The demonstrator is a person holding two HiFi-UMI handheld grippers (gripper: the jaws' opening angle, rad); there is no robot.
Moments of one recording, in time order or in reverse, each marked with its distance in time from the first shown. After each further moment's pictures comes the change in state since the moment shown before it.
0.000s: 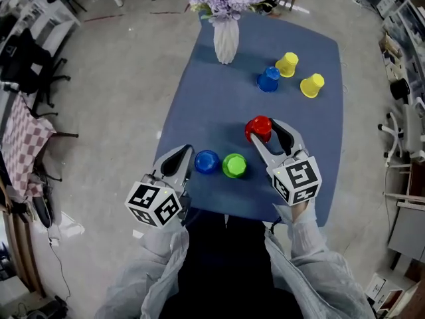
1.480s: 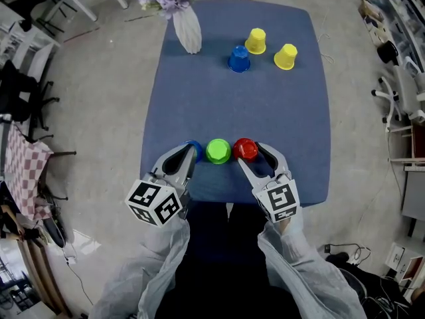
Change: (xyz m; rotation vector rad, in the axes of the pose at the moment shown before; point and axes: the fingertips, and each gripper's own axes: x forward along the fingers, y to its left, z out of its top) left arm 0.018 -0.065 -0.036 0.058 0.121 -0.146; right arm -0.076 0.042 -0.099 0.055 0.033 -0.100
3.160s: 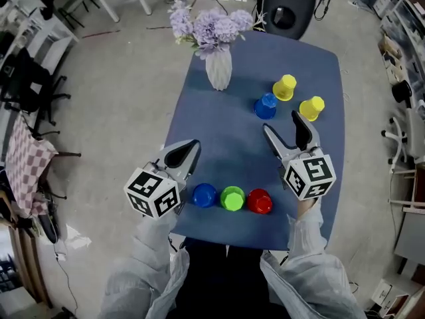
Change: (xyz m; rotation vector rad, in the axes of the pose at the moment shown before) left arm 0.059 0.088 0.091 0.096 -0.021 0.008; right arm 0.117 -0.142 0.146 0.074 -0.162 -0.052
